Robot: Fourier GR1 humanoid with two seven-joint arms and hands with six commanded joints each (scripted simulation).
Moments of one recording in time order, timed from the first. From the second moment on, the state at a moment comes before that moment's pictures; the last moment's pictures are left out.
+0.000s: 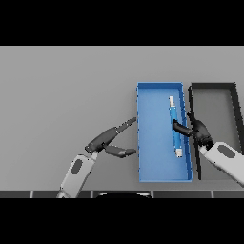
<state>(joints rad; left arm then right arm) -0.20 -0.03 -0.37 -1.58 -0.19 -0.40 0.11 -0.58 -1.10 1.00 -1.63 -0.87 -0.54 0.61</state>
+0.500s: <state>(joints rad) -0.20 -0.01 -0.36 -1.59 -0.18 -0.41 0.12 -0.62 -1.10 1.05 -1.63 -0.89 -0.54 0.60</state>
